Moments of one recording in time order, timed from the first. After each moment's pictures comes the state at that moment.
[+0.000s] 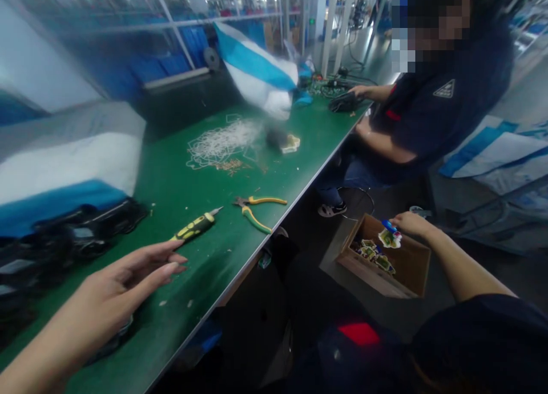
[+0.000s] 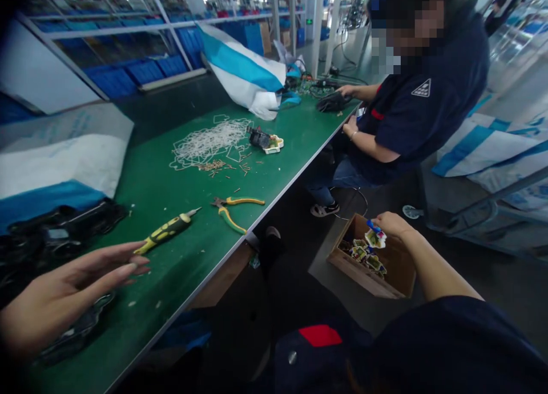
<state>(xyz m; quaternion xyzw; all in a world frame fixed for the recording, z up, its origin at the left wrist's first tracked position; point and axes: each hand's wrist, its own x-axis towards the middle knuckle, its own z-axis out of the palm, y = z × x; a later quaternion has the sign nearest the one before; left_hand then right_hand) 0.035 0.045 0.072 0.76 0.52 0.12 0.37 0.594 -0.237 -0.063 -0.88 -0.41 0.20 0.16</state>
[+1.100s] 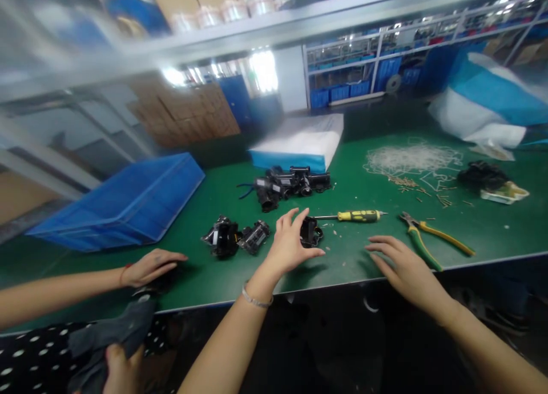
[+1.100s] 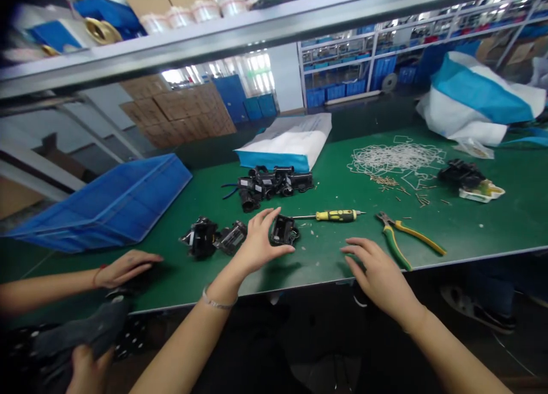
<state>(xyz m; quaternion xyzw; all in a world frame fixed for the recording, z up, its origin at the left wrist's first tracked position) -0.054 -0.022 0.037 0.73 0.60 0.29 0.12 0.249 -0.041 -0.010 -0.46 -0.83 0.10 0.29</state>
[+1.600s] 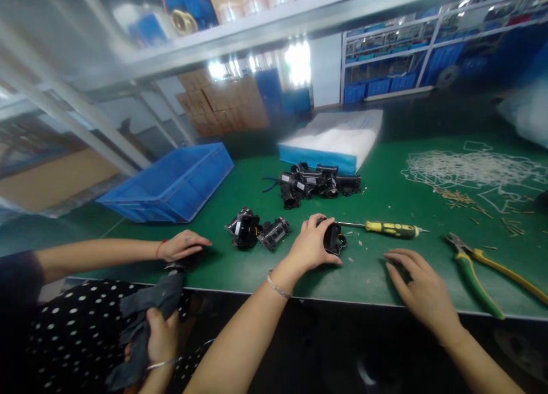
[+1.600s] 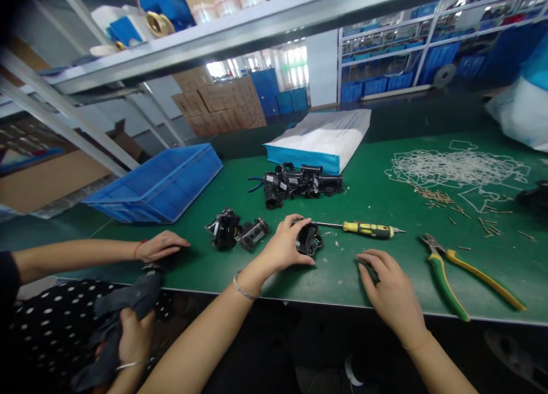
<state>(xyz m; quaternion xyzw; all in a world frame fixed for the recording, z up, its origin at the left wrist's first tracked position) -0.059 -0.003 0.014 0.73 0.61 0.24 0.17 0.218 -0.009 -0.048 -0.46 -0.81 0.09 0.35</state>
